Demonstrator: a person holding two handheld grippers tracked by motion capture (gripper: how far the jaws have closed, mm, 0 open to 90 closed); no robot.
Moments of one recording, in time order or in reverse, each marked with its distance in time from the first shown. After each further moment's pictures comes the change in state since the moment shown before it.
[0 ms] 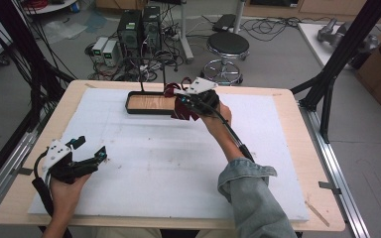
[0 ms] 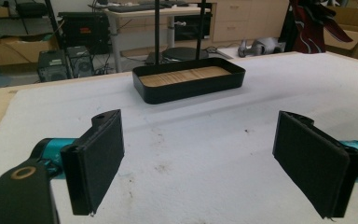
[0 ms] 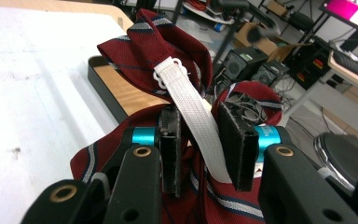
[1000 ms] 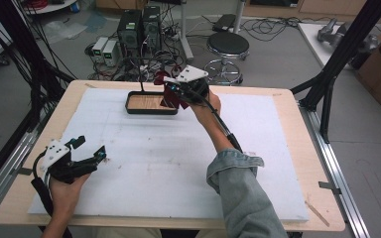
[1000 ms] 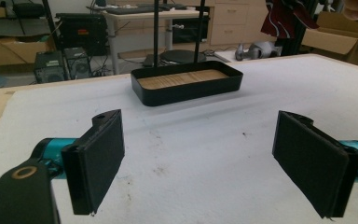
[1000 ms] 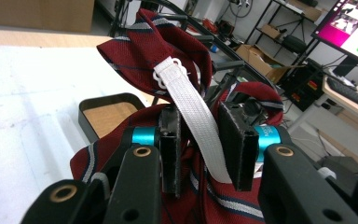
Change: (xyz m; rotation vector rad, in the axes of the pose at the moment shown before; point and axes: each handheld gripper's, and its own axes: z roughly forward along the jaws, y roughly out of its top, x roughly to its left) left arm 0.002 0.000 -0.001 -0.013 -0.009 -0.015; right arm -0.006 0.029 0.026 -0.062 -0.007 0.011
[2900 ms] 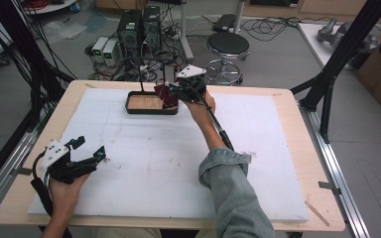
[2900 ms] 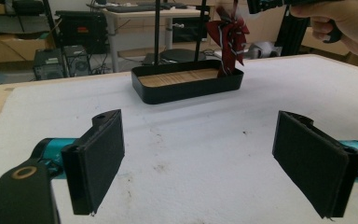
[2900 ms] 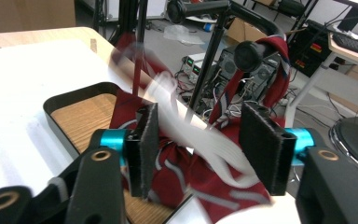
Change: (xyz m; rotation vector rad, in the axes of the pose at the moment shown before) left arm 0.001 -0.002 0.000 0.004 -0.001 -0.009; right arm -0.013 -0.026 0.041 0.063 -0.029 0.166
